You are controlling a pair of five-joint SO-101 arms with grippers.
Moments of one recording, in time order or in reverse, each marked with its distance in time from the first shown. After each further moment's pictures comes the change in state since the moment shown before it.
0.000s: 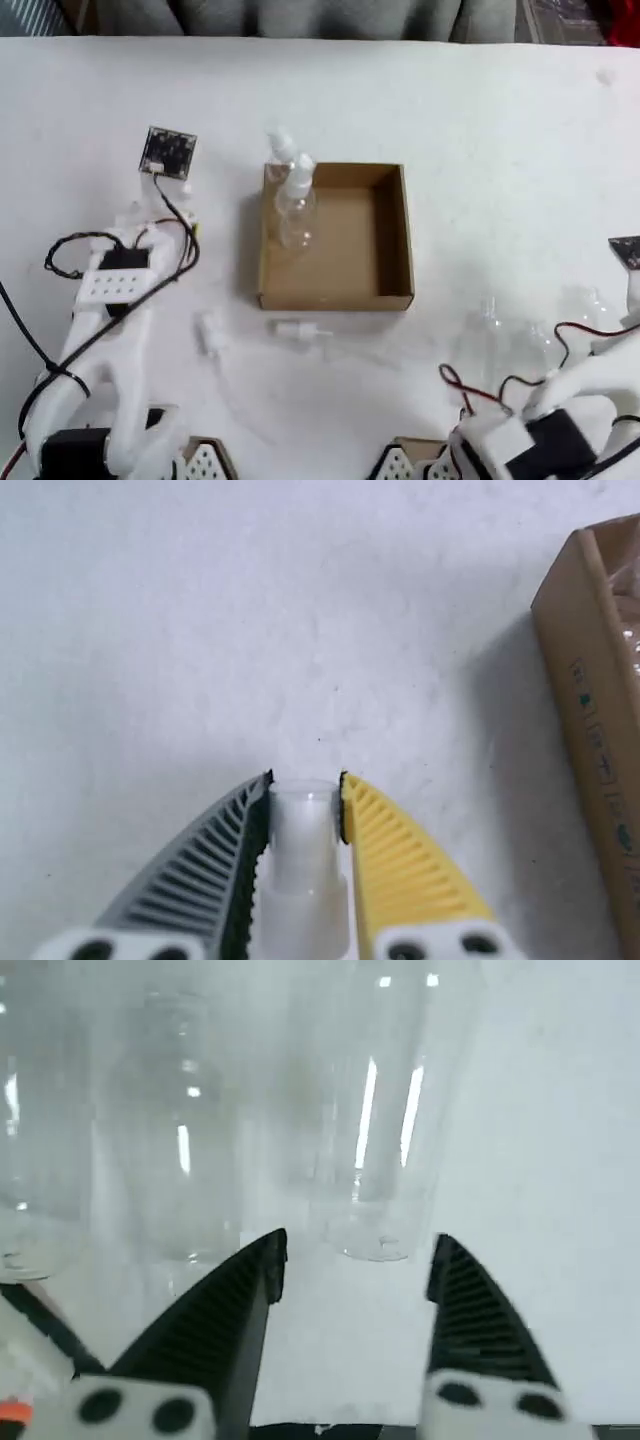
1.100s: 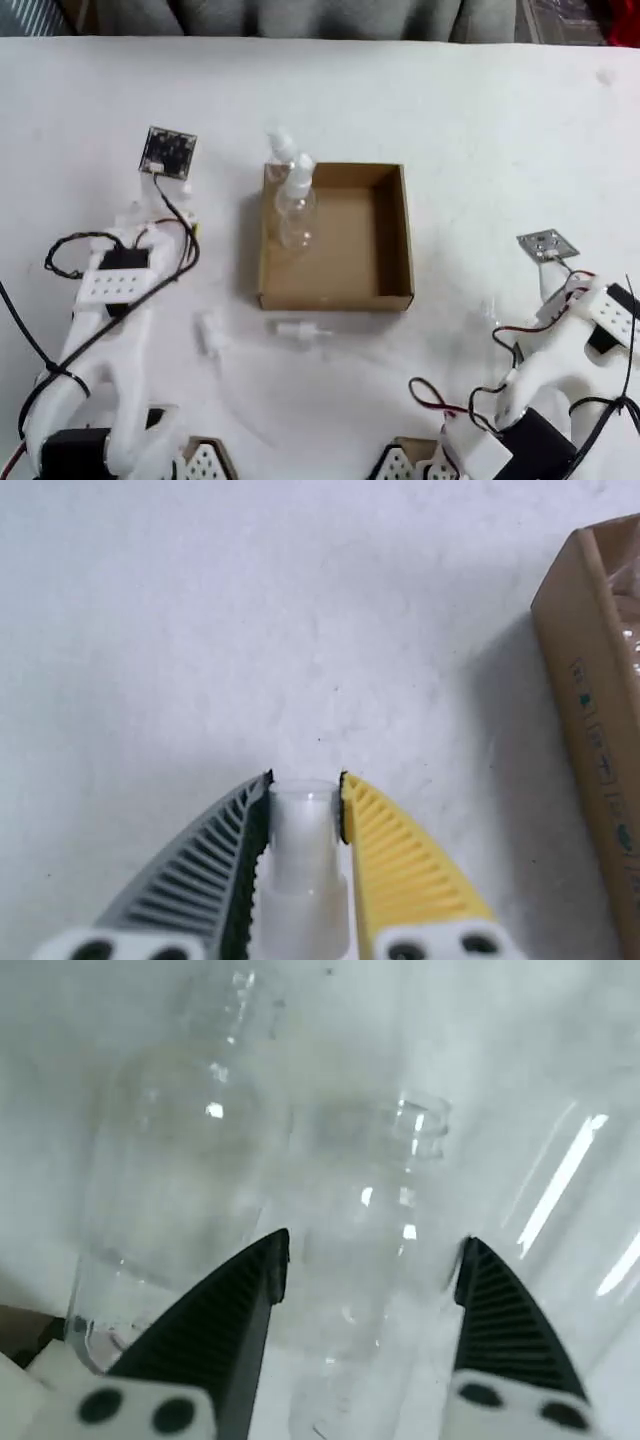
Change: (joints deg) left arm 0.0 0.0 0.0 0.0 0.0; right arm -15.6 -4.0 19.1 -9.6 -6.5
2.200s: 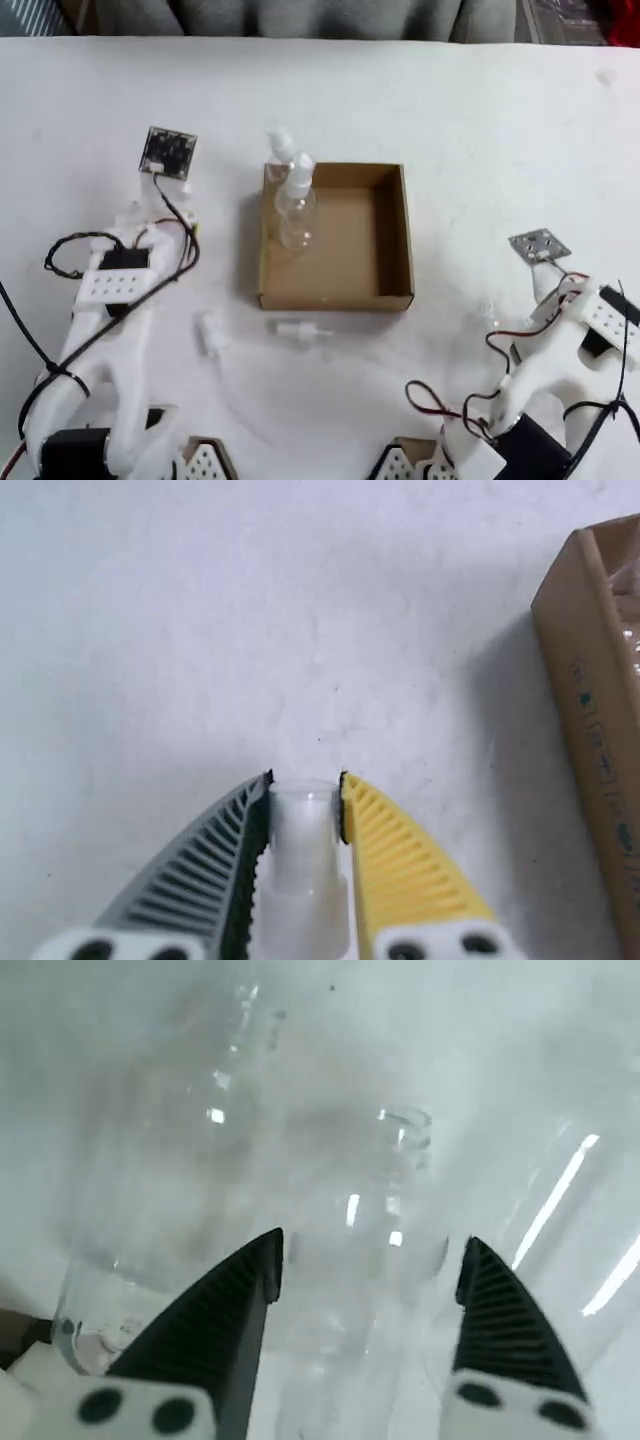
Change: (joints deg) left arm 0.0 0.0 0.0 0.0 0.0; right arm -0.8 -2.0 1.8 -1.7 1.9
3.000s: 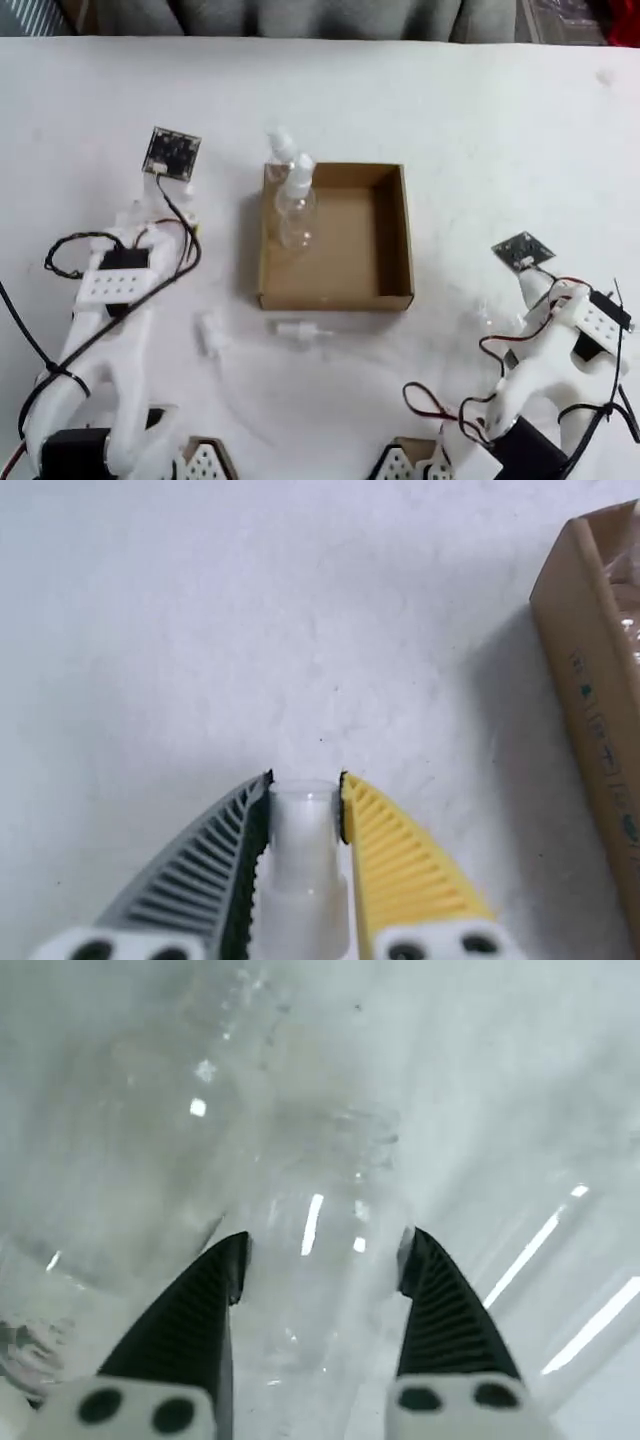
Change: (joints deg) left arm 0.0 0.0 0.0 0.0 -2.2; right arm -0.8 -1.0 4.0 -6.2 7.9
